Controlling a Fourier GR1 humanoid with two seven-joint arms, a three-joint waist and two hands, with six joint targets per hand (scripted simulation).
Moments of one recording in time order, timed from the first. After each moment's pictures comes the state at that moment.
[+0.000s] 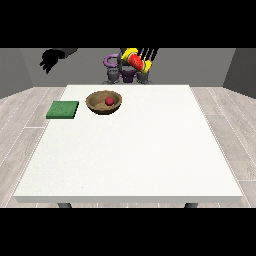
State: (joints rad) left arm -0.87 0.11 -0.33 -0.91 -0.87 0.29 0.41; right arm -0.21 -0.34 -0.38 -1.13 -0.33 0.26 -0.01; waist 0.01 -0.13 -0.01
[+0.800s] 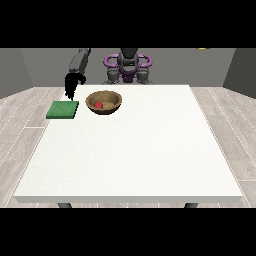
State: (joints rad) left arm -0.83 0.33 0.30 -1.11 0.00 -0.16 0.16; right arm -0.19 -0.19 -0.36 -1.06 -0.28 0.13 -0.15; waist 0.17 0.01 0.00
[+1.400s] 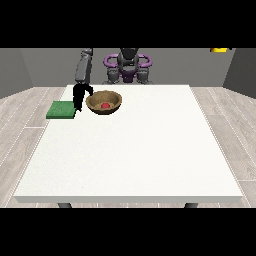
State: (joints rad) left arm -0.75 0.49 0.40 -1.17 0.17 -0.31 0.17; right arm -0.30 -0.14 -0.33 -0.82 -0.24 0.12 -0.34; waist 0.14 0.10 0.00
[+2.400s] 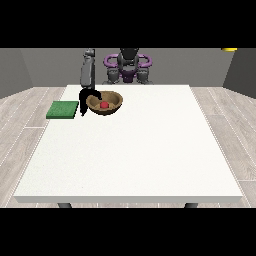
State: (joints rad) left arm -0.69 0.61 0.47 -1.22 0.29 -0.36 0.19; right arm -0.44 -0.10 -0.31 -0.64 -0.22 0.05 -0.51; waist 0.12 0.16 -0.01
